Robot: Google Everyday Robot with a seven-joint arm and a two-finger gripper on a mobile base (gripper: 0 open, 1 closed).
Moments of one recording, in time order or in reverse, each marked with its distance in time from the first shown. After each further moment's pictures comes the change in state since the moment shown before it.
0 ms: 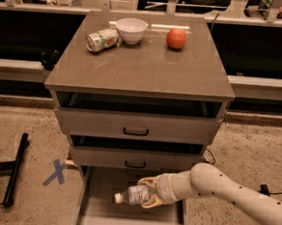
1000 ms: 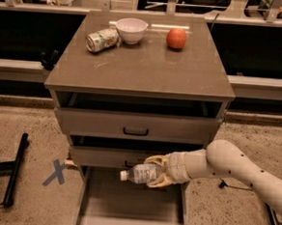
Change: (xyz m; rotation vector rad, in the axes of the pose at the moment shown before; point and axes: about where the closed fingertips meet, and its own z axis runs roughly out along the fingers) arm -0.033 -0.062 -0.076 0.066 -0.051 0.018
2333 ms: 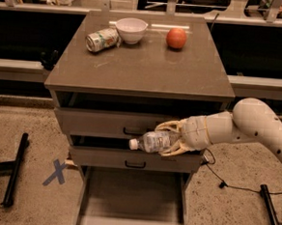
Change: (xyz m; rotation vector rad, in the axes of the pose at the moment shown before) arm -0.057 -0.085 -0.096 0.040 -0.045 -0.120
